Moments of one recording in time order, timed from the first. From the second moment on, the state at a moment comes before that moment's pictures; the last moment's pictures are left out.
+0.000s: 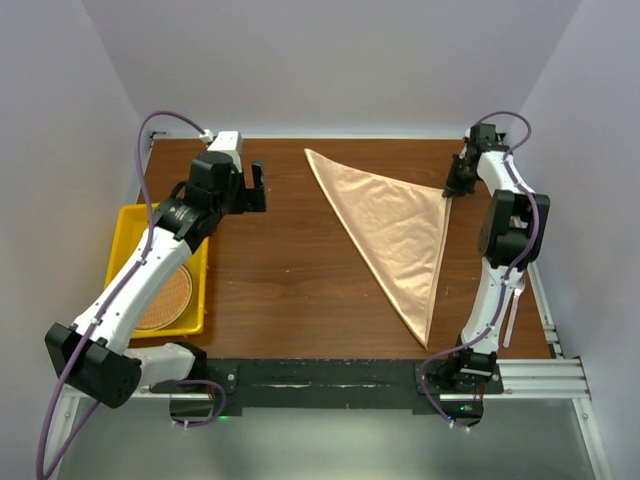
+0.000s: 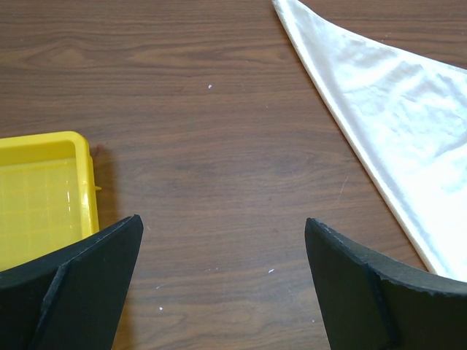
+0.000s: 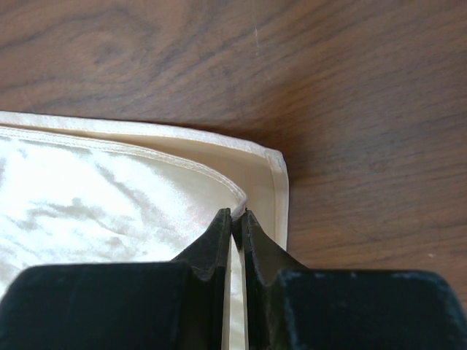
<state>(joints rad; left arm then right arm) -0.41 1.23 1.24 -0.58 -0.23 -0.29 -0.15 2.22 1.84 -0.73 -0.10 0.22</state>
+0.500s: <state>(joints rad) -0.41 1.25 1.24 -0.58 -0.22 -0.29 -0.15 2.27 1.92 -0.75 -0.10 0.22</state>
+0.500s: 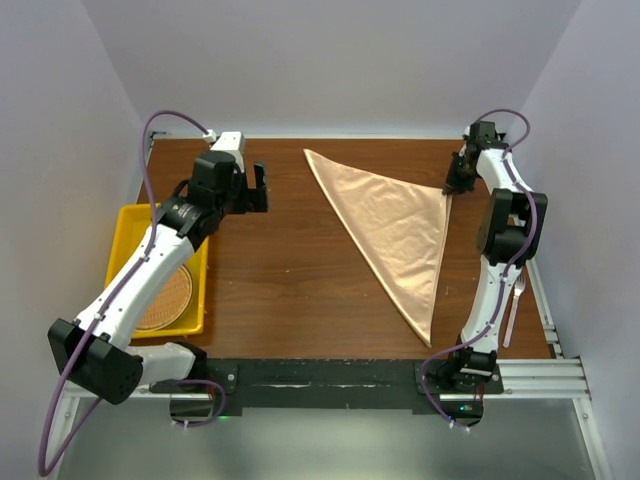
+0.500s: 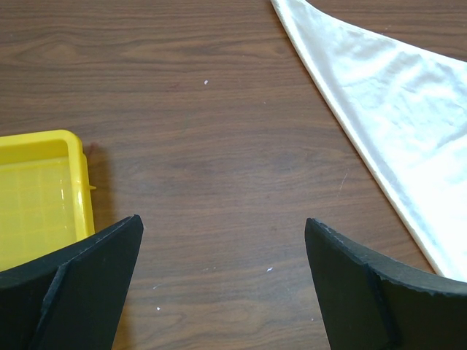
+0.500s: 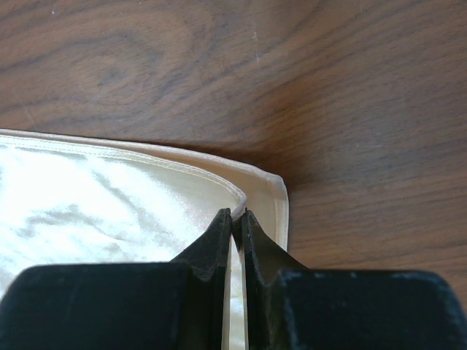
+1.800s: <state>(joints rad) -0.38 2.33 1.74 0.21 0.42 -0.67 0.26 1.89 1.50 -0.77 -0.43 0.37</state>
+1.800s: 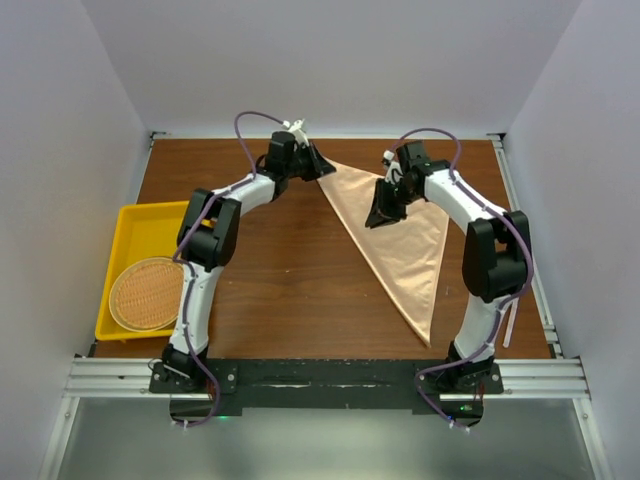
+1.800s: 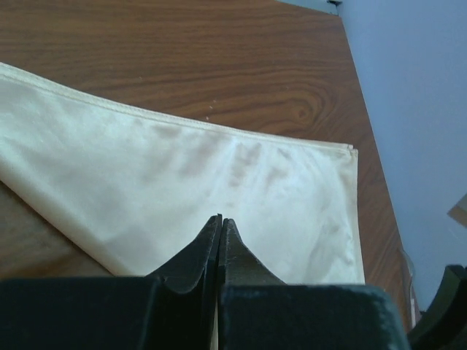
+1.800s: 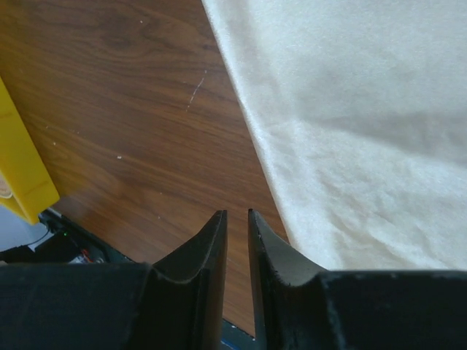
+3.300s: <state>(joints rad) -0.31 2.54 1.81 0.35 0.32 -0.70 0.24 1.34 0.65 -0.83 -0.11 0.58</state>
